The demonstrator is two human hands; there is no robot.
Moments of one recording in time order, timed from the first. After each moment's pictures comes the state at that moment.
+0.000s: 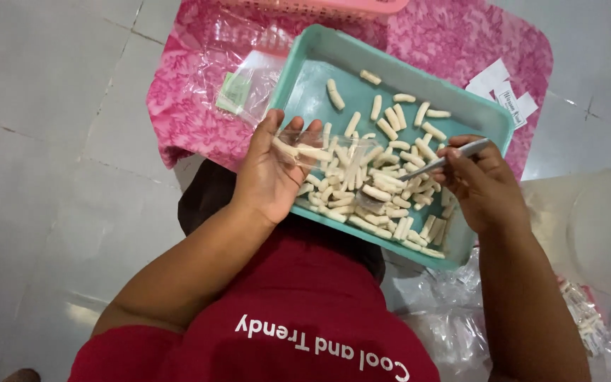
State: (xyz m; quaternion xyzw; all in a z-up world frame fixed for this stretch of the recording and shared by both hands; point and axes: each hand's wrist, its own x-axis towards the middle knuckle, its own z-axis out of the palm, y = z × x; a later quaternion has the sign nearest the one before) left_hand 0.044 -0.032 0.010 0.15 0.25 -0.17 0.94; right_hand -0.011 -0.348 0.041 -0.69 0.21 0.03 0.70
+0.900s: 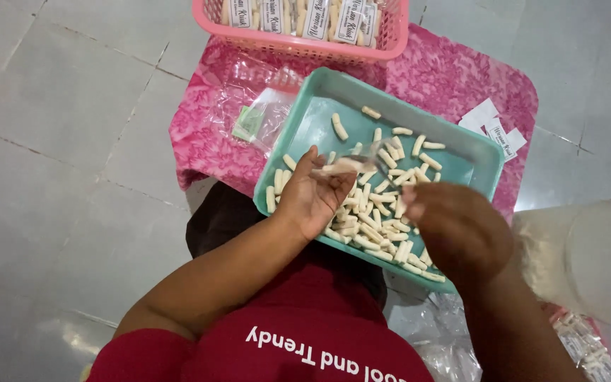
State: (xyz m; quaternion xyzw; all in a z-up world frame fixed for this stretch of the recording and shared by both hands) left_hand 0.046 -0.075 0.005 0.12 0.35 -0.23 0.90; right_hand -0.011 -0.272 0.117 -0.78 -0.39 -0.32 0.36
